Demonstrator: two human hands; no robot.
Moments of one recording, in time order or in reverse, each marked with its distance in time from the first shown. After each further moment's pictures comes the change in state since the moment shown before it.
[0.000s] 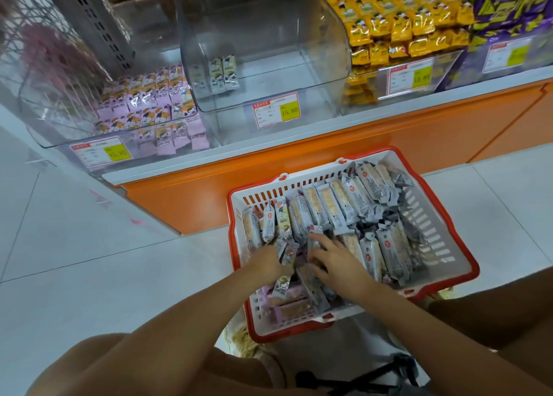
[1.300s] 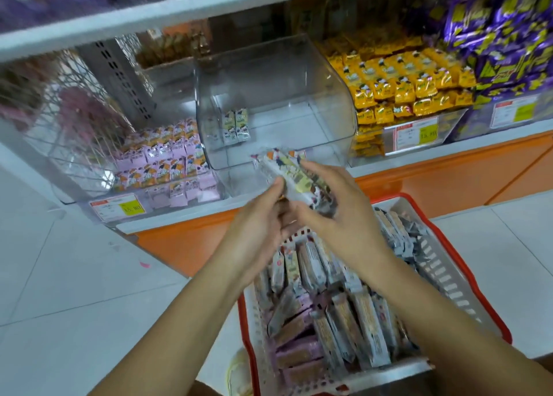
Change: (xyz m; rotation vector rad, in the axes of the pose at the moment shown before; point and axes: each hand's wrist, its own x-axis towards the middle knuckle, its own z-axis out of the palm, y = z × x) left_hand -0.119 0.055 -0.168 -1.665 0.224 0.477; right_hand 0.030 -0.094 -0.187 0.643 0.571 -0.135
